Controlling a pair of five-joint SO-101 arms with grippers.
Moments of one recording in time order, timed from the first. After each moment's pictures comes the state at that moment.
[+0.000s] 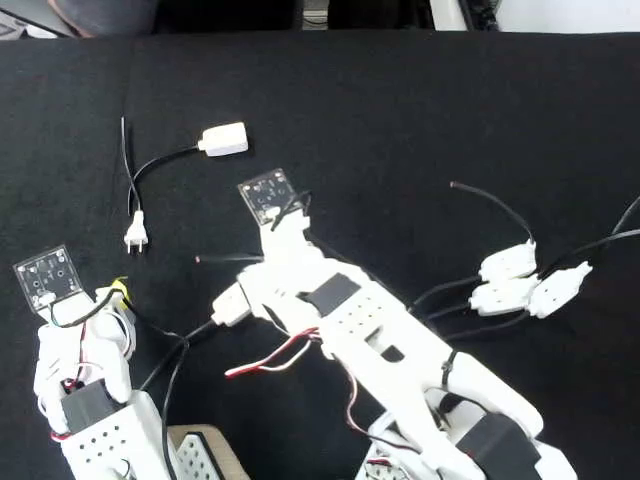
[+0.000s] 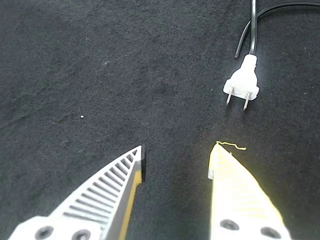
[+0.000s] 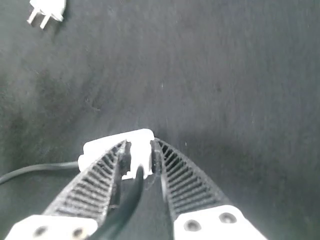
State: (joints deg) left arm -33.8 -104.1 96.3 56.8 -3.7; right arm -40.4 -24.1 56.0 31.5 -13.0
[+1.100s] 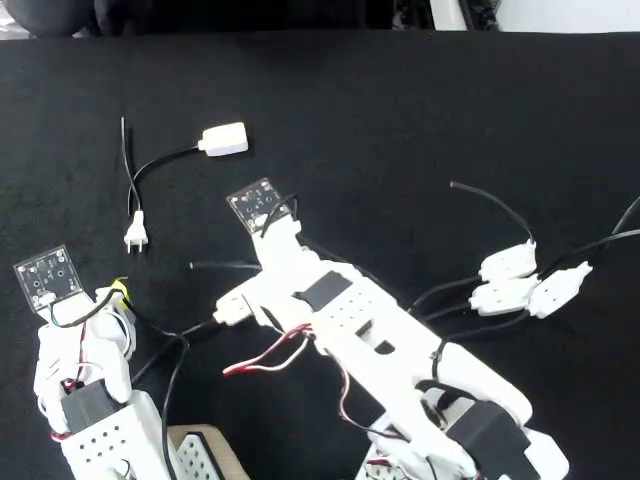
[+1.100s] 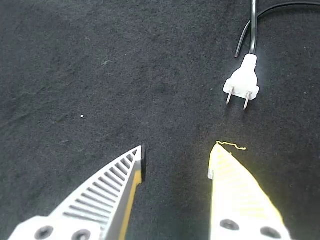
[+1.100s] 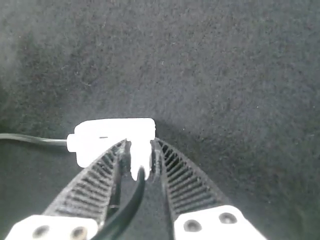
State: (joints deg) left arm -33.8 -104.1 96.3 56.8 -3.7; right arm -40.8 -20.0 54.9 35.3 -9.1
